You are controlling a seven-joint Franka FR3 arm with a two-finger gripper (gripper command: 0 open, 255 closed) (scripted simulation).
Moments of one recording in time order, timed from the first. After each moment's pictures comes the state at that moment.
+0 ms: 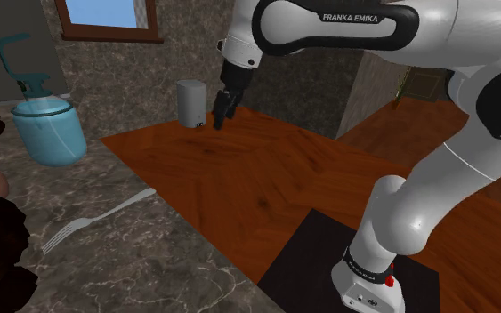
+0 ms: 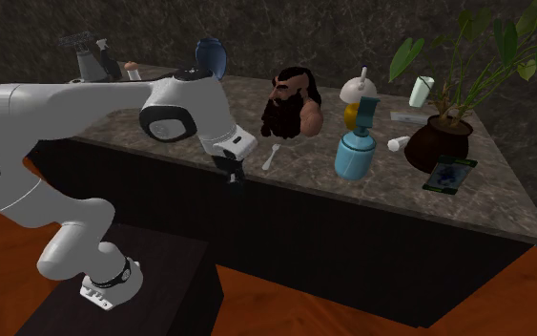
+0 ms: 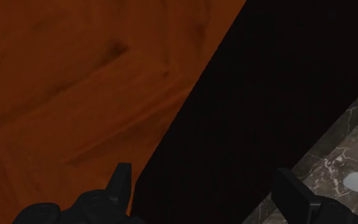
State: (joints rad) arm 0.18 -0.37 0.11 -2.00 0.08 1.85 -0.09
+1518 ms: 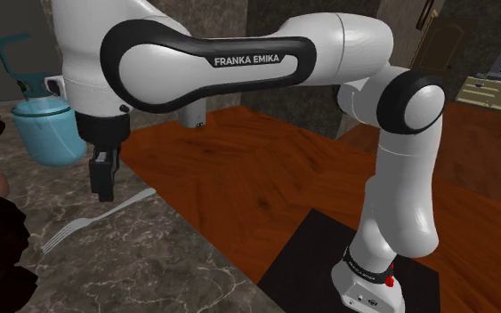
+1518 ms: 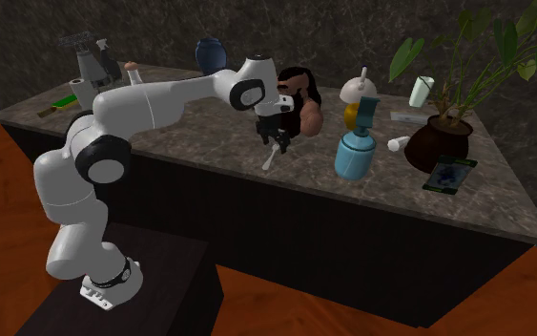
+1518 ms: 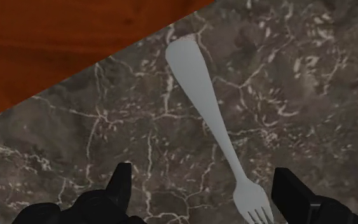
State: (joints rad) arm 0.45 0.27 0.38 -1.41 -0.16 1.82 -0.16
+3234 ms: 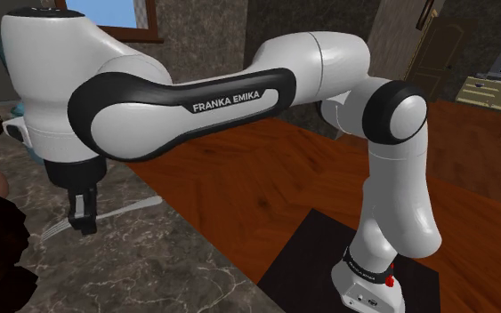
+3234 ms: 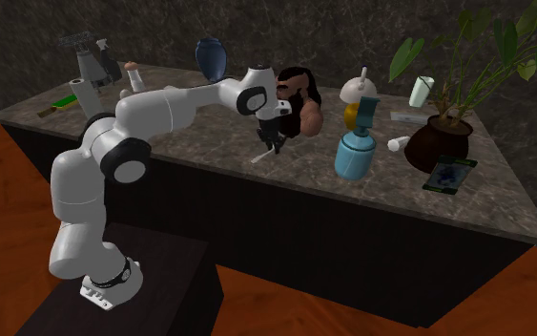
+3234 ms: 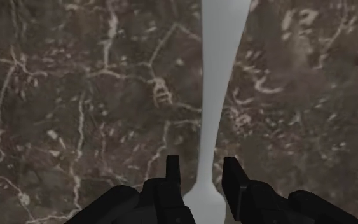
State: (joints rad) arm 0.52 0.39 0.40 -1.37 -0.23 1.86 -0.18
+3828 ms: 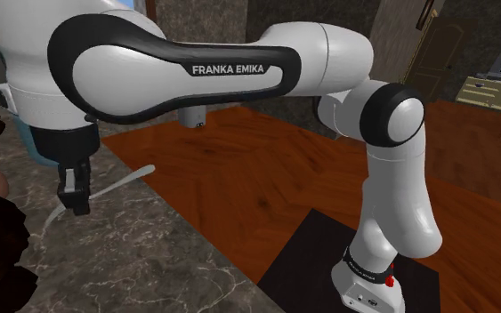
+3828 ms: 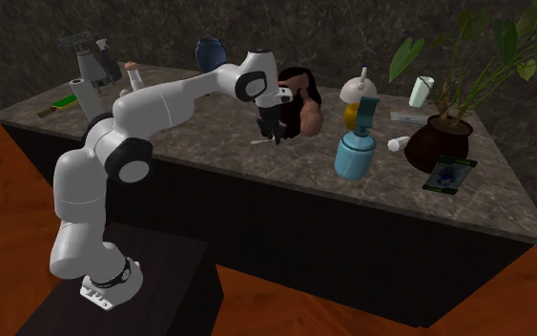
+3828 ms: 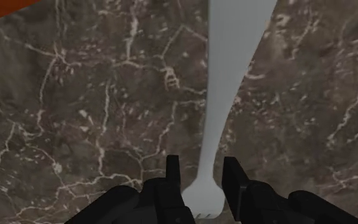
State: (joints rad) arm 0.54 0.42 0.40 -1.21 -0.23 1.73 -0.19
